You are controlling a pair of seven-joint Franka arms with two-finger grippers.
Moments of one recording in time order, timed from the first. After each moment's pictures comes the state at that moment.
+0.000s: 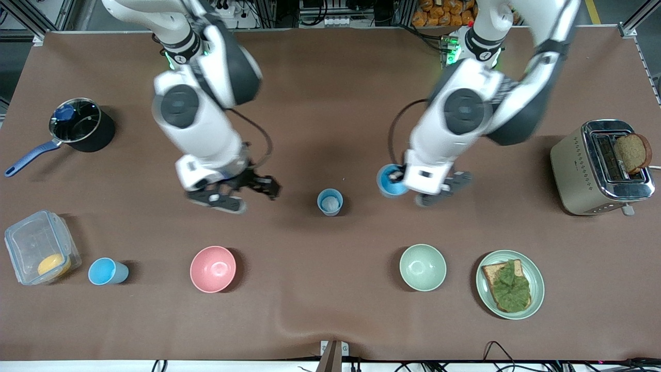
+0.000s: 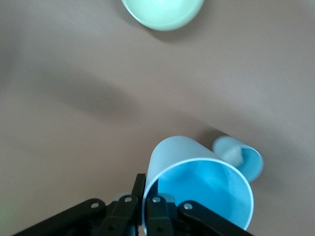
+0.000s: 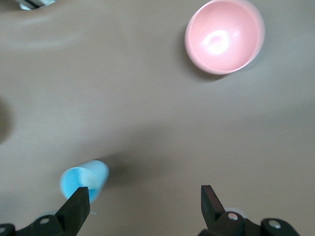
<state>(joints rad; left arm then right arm) -0.35 0.41 -0.28 -1.54 0.00 1.93 -1.11 0.60 0.36 -0.20 -1.51 0.14 1.93 0.61</state>
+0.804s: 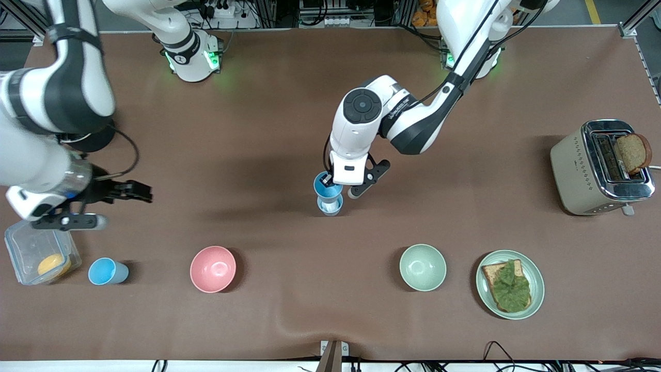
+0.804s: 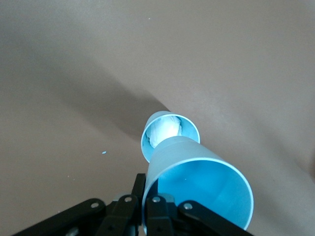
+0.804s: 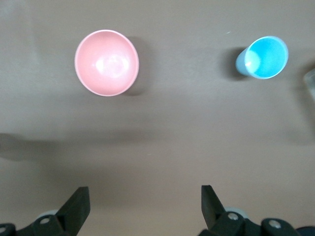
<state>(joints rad) -0.54 0.61 -0.28 -1.48 0.09 2.19 -1.57 0.27 0.31 -0.26 -1.49 0.14 1.73 -0.05</state>
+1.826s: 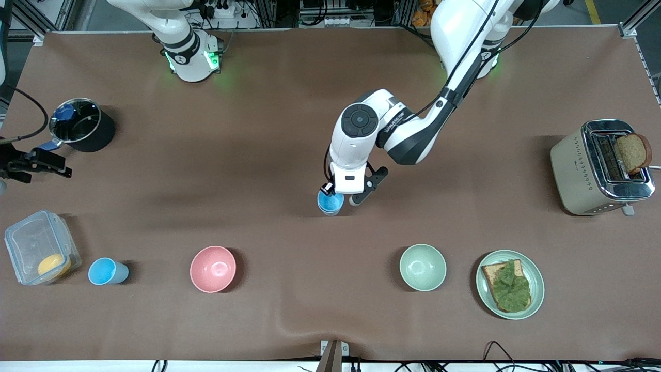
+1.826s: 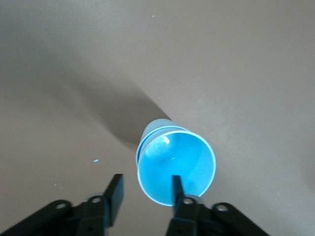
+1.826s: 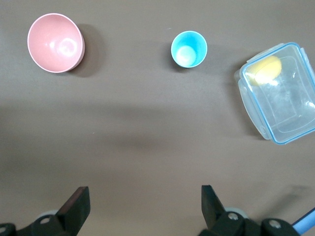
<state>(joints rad) -0.54 0.66 -0.27 -1.46 0.10 2.23 -1.62 -0.03 0.12 -0.17 -1.66 0.07 1.76 -0.33</state>
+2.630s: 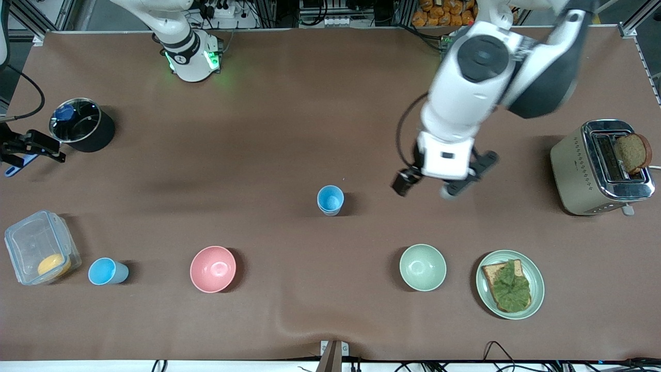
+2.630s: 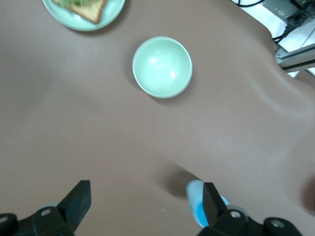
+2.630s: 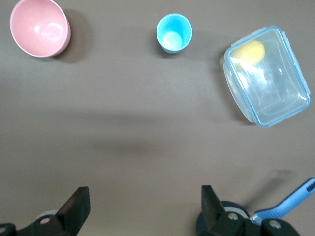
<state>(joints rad) -0.27 0.33 -0.24 -1.43 0.11 1.86 -1.10 -0.14 0.01 -0.09 -1.77 0.01 1.77 -0.33</state>
